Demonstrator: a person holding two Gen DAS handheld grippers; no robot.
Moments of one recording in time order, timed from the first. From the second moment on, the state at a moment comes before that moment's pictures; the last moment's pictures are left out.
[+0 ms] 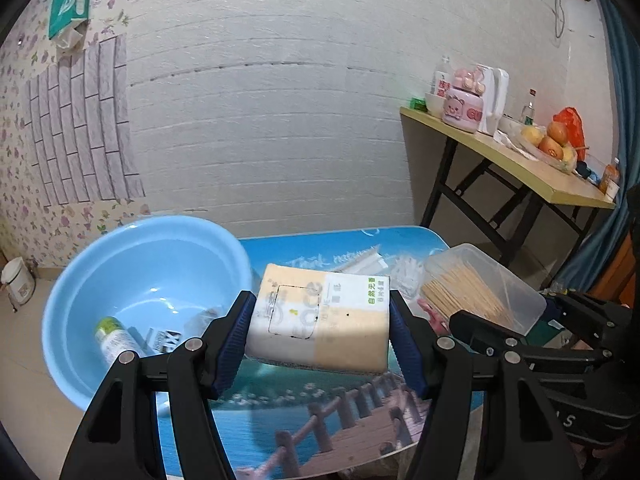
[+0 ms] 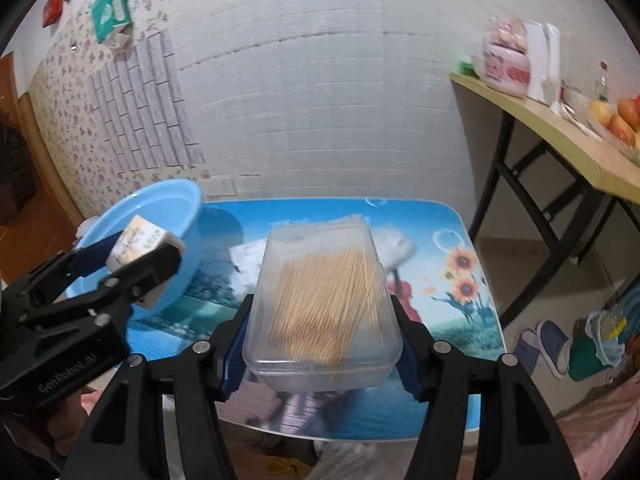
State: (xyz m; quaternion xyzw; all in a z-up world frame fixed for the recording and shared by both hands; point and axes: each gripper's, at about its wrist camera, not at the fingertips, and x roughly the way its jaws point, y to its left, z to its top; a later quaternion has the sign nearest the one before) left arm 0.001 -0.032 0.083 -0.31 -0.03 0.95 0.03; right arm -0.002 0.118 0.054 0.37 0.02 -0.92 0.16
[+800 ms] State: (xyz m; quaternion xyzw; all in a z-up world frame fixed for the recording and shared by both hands) left arm -0.009 -0.173 0.078 -0.31 -0.04 0.95 -0.09; right arm -0.041 -0.009 0.067 0.36 0.06 -0.90 0.24
